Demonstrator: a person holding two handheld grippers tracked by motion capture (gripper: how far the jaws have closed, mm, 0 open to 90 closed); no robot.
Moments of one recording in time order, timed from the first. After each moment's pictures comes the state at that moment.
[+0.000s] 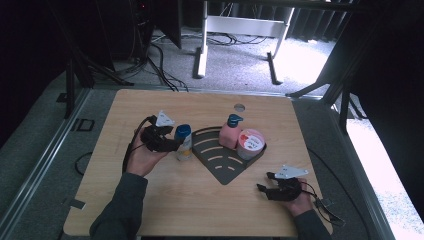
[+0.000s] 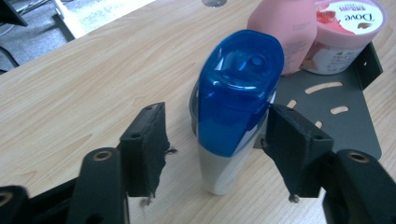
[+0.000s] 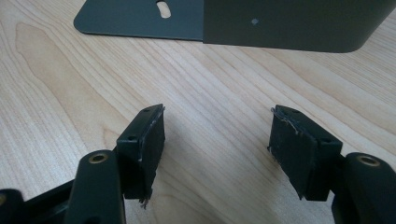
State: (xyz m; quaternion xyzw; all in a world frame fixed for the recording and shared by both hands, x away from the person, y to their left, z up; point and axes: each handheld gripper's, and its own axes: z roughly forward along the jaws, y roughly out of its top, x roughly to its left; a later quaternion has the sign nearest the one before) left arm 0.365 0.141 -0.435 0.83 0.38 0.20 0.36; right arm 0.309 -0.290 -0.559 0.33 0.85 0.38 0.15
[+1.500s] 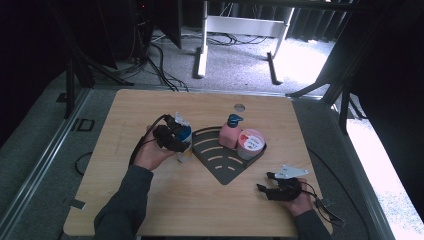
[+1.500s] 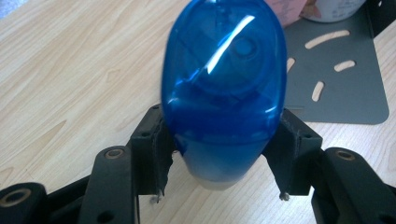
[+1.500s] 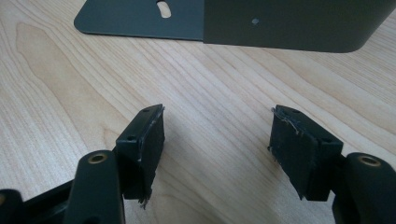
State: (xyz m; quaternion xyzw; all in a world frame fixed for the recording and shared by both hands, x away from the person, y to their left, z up) left arm 0.386 0.113 -0.440 0.88 0.36 0.15 0.26; right arm 0.309 -0.290 -0.559 0.33 0.85 0.38 0.15
